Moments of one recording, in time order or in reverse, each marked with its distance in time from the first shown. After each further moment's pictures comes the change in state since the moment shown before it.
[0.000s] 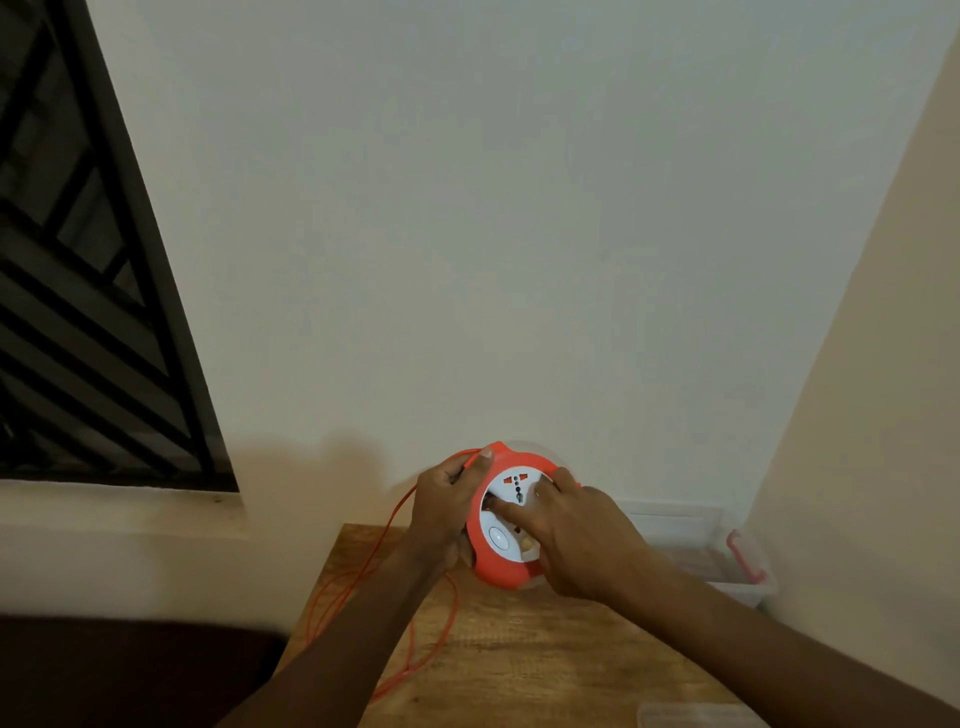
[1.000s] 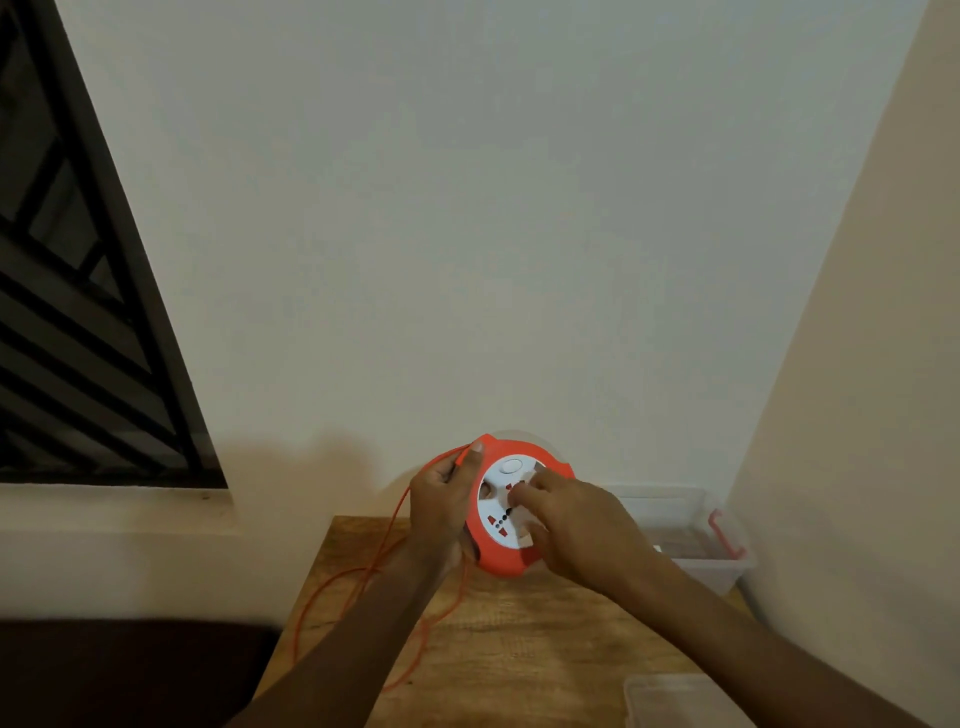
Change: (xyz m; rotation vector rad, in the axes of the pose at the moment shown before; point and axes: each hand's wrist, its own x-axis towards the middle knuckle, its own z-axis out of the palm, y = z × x) left_hand -0.010 -0.008 0.009 -0.125 0.047 -0.002; right_hand -0.014 -0.003 -0.003 0.211 0.184 0.142
